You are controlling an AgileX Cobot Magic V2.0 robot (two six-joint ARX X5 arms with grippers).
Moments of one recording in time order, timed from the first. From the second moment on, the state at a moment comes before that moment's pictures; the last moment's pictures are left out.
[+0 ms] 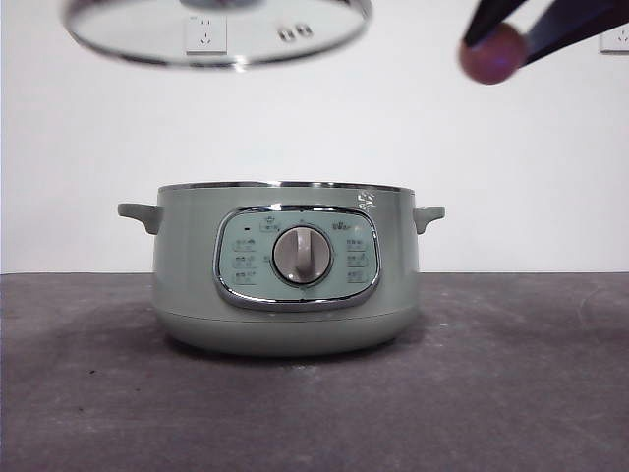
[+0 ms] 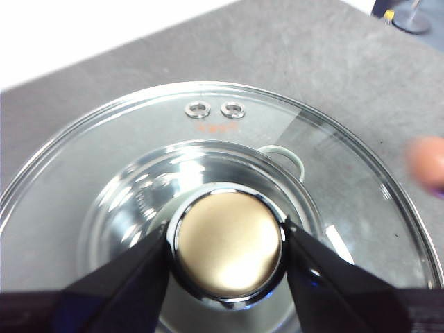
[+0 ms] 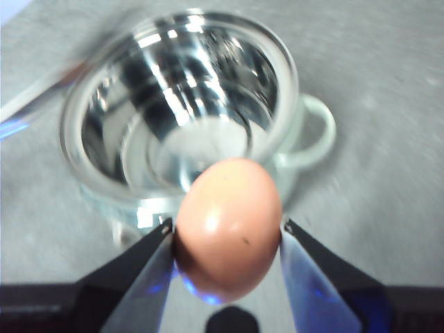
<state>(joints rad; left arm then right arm) -0.53 1.26 1.44 -0.68 0.13 0.03 0.44 1.10 1.06 -0.59 -0.21 0.02</state>
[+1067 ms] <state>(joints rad) -0.52 0.91 1.44 -0.98 0.10 0.00 0.63 2.00 1.54 -0.44 -0.13 -0.15</state>
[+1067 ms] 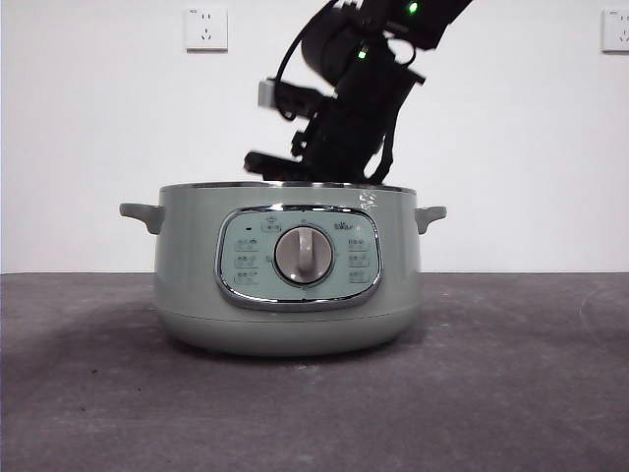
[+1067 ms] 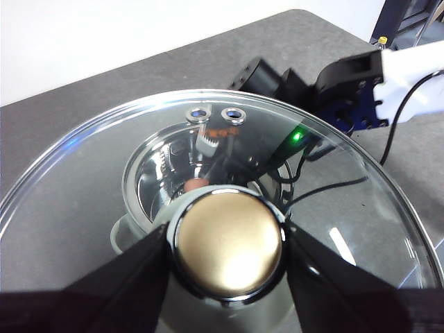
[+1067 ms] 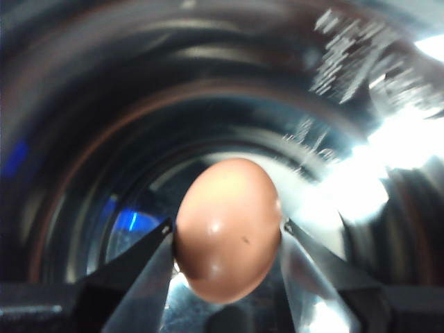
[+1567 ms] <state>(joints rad) -0.52 0.91 1.44 -0.98 0.10 0.00 0.64 2.01 1.55 -0.46 -0.13 -0.15</state>
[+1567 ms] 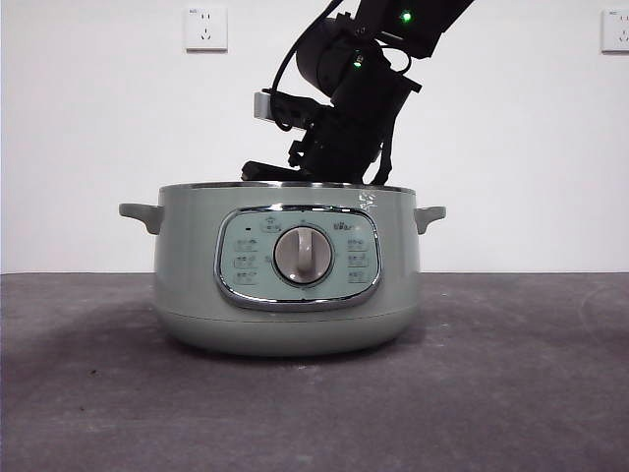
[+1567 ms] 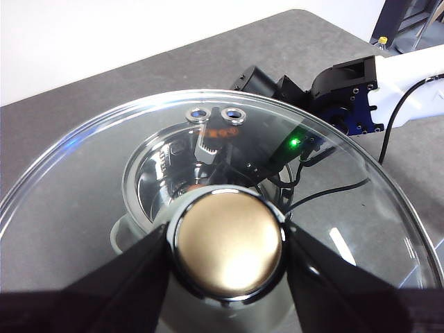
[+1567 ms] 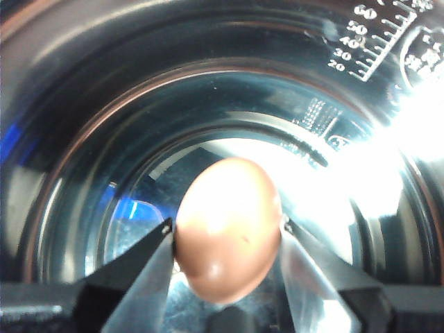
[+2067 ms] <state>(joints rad) -0.52 0.91 1.44 -0.96 0.10 0.00 0.62 1.80 1.55 -0.53 -0.03 -0.11</state>
